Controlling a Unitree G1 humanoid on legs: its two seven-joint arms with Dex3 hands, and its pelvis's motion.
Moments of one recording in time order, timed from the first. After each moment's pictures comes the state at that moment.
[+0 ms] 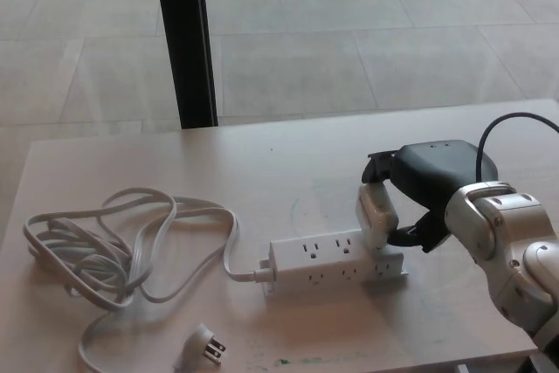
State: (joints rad) left_arm 0.00 0.64 0.33 1.18 -0.07 -0.22 -0.11; right_arm -0.69 -0.43 0.55 0.33 -0.82 0.24 0.24
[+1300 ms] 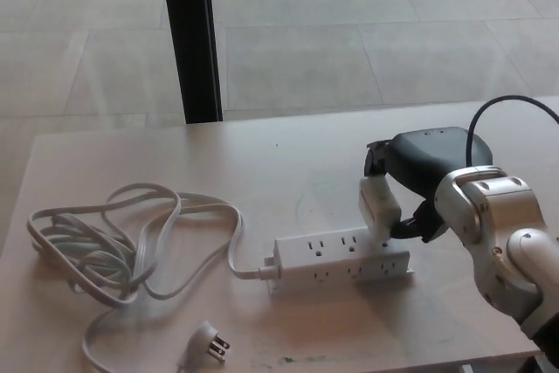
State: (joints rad) left_arm -0.02 0.64 0.34 1.15 -0.09 -0.22 -0.10; right_arm -0.76 -0.43 0.55 0.30 -0.88 0.31 0.36
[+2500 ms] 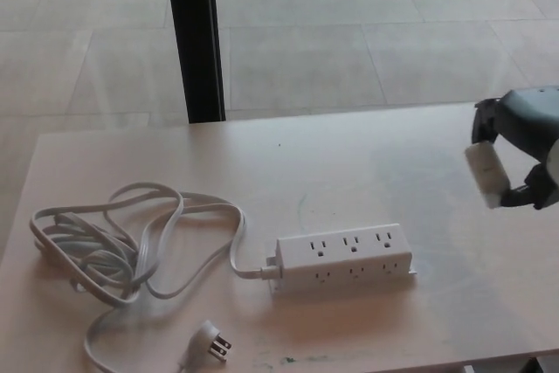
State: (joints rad) left_arm 0.02 0.63 0.34 1.15 -0.09 -0.22 -0.09; right_arm -0.73 -0.69 0.42 0.32 -0.87 0.24 0.35
